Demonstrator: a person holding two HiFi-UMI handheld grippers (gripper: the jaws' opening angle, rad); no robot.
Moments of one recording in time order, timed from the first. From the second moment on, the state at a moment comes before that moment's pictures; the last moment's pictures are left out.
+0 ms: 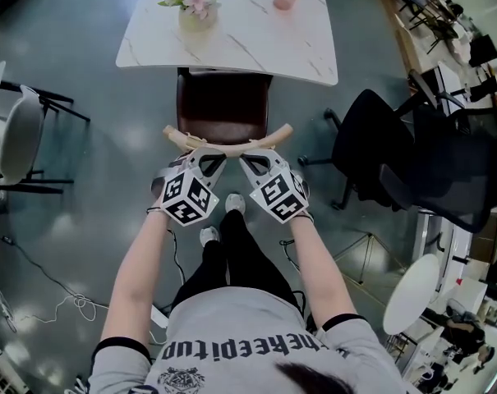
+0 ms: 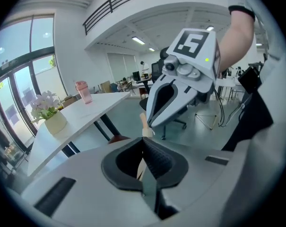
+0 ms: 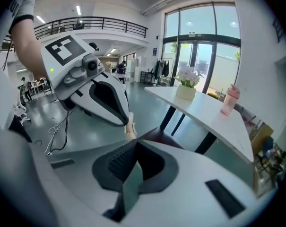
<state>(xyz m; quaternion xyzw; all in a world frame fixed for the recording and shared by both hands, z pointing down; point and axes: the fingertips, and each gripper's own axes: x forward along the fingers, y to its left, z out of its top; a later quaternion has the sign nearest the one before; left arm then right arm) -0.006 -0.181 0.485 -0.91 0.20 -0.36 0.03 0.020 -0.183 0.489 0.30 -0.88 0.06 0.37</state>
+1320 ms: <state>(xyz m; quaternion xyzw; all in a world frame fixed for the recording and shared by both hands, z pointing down) -0.037 -0.071 0.284 -0.96 0.27 -0.08 0.03 -0.028 -0.067 0.294 0.36 -0.92 0.02 0.11</state>
